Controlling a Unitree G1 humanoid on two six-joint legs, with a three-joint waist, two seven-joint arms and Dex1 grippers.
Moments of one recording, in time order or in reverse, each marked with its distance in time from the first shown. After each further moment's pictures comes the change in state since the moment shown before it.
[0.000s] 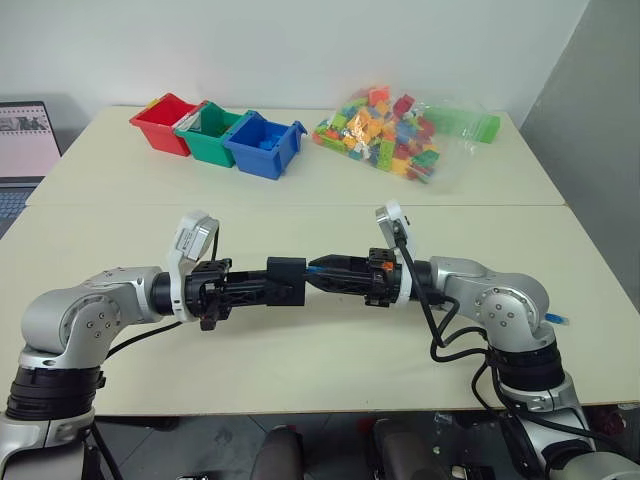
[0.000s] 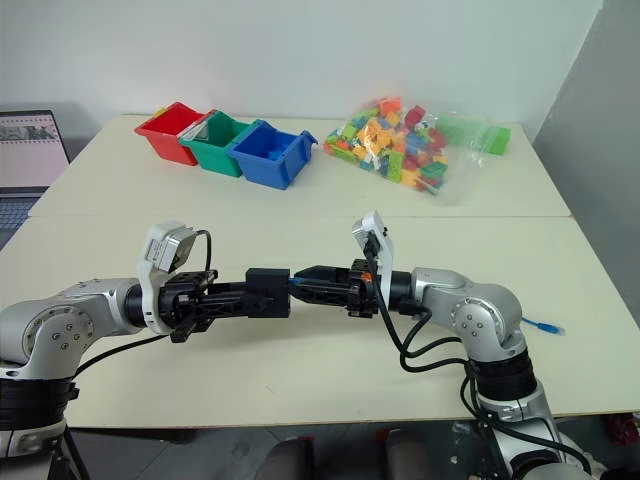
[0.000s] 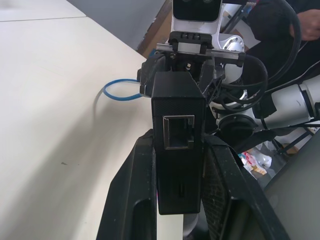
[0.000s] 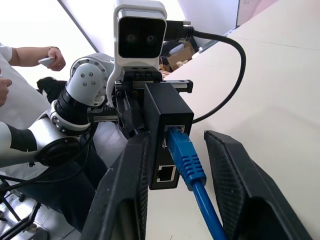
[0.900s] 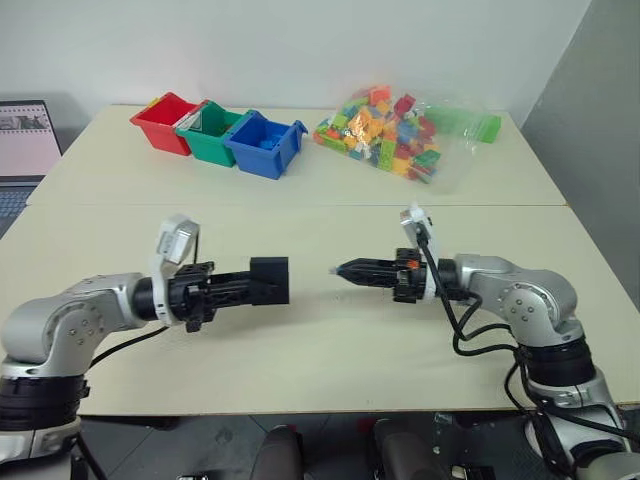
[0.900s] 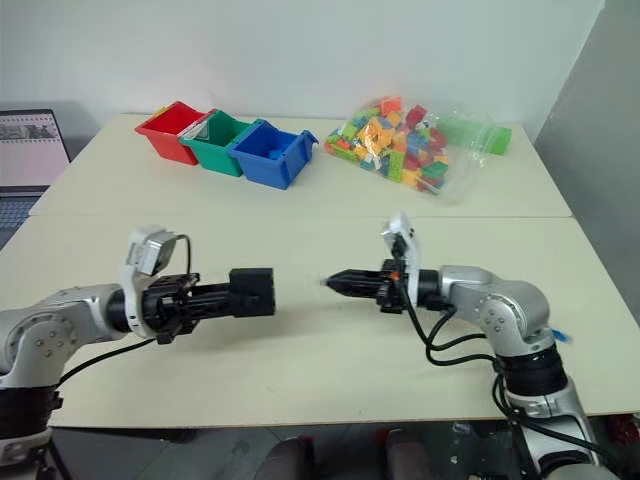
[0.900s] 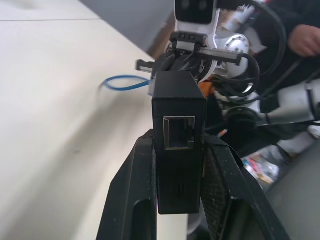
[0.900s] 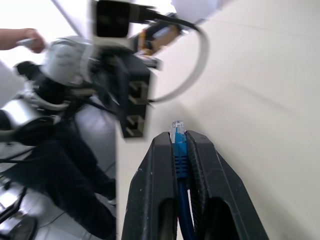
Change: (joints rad) left arm 0.072 0.036 0.077 0.035 0.005 -0.026 0.001; right arm 0.021 -0.183 -0.005 0.095 -0.058 -0.059 0.070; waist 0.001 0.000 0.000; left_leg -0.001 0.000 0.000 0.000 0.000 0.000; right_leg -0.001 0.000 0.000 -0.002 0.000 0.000
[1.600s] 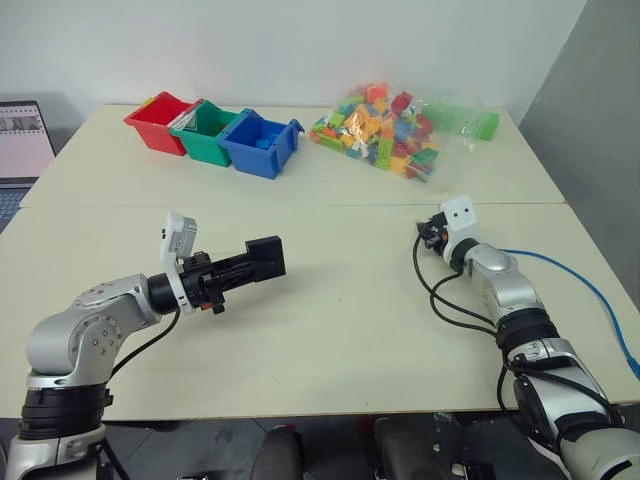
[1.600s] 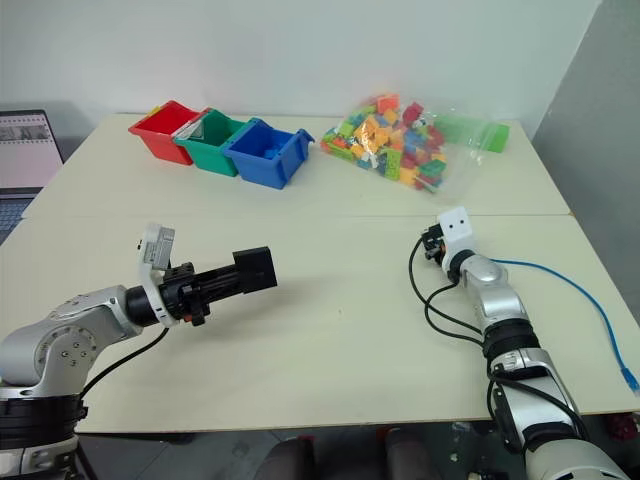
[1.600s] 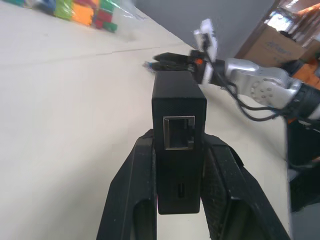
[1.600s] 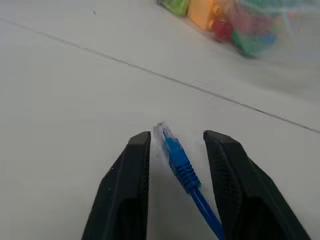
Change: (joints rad) left arm 0.001 -0.171 0.018 -0.001 0.176 -0.212 0.287; right arm -0.167 0.076 -0.041 0.825 -0.652 -0.864 -0.379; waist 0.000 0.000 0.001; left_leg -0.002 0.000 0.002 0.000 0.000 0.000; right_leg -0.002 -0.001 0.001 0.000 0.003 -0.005
